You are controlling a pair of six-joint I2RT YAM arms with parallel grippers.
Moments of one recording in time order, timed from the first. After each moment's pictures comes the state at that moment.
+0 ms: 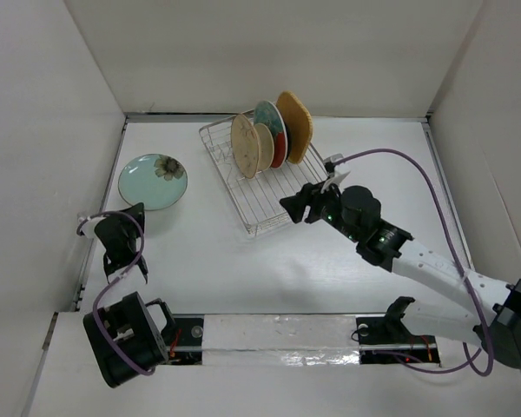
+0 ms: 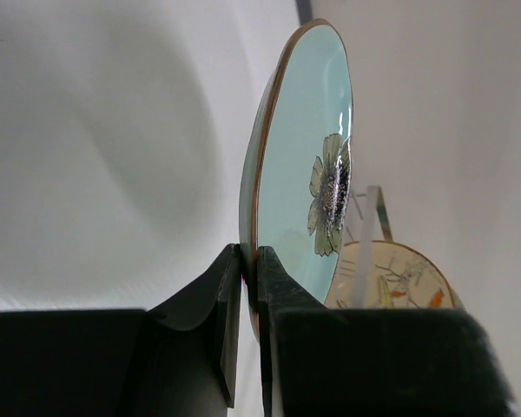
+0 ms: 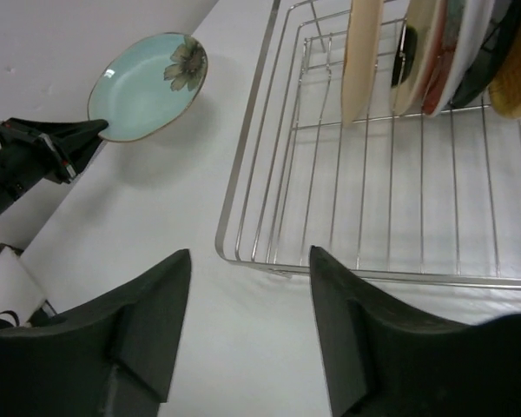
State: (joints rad) left arm 0.44 1.06 0.24 0.52 0.12 -1.17; right arm 0.80 1.04 0.76 0.14 0.08 0.42
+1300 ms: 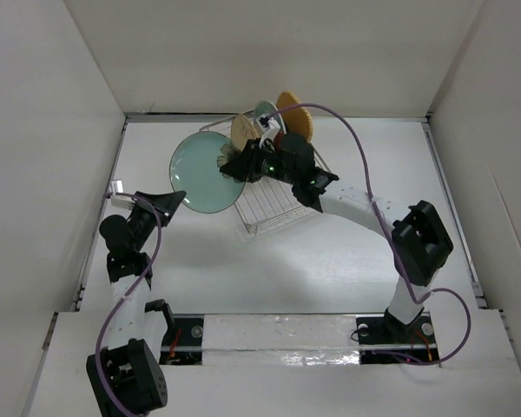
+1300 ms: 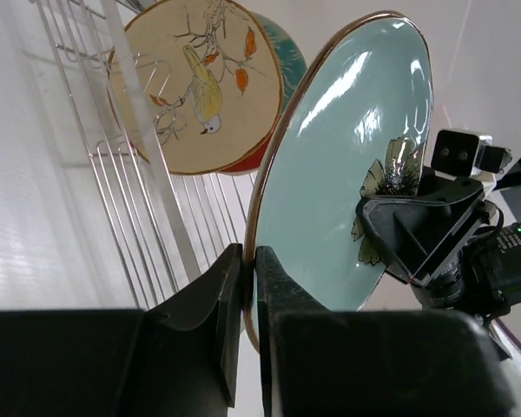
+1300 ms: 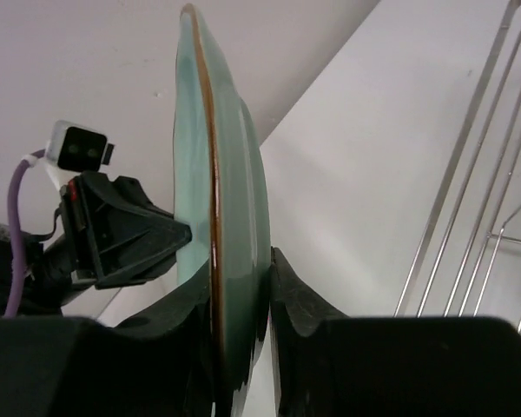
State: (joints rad) left arm 0.28 0.79 0.27 0.53 0.67 -1.19; right arm 0.76 1.79 1.39 0.31 -0.32 0.64
